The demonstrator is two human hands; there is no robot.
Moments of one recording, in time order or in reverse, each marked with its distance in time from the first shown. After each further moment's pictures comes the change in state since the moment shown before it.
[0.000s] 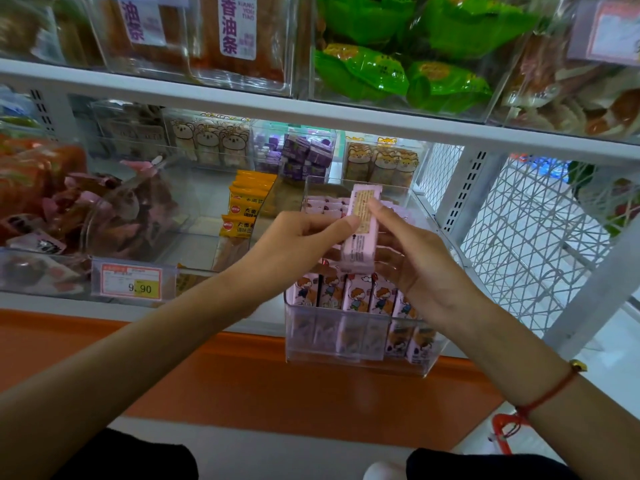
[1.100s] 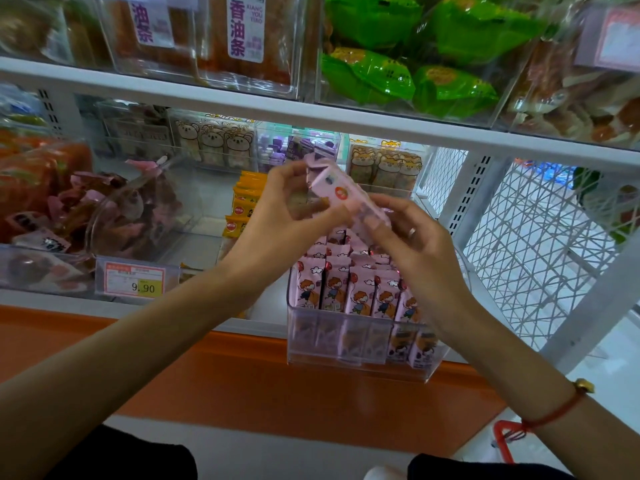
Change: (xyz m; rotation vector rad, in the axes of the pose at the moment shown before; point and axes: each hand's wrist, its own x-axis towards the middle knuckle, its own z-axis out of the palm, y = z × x) left_hand 0.004 0.006 -0.009 -0.167 0.252 0.070; right_hand -0.005 0.003 0.003 -0.222 -0.041 -0.454
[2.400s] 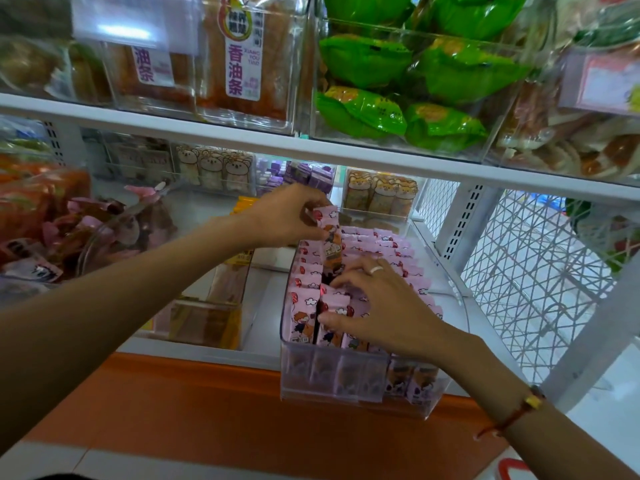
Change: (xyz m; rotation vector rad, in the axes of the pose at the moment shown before) left_hand 0.090 -0.007 -0.025 0.906 -0.343 0.105; right_hand 0.022 0.041 -0.006 -0.996 -0.420 -0.078
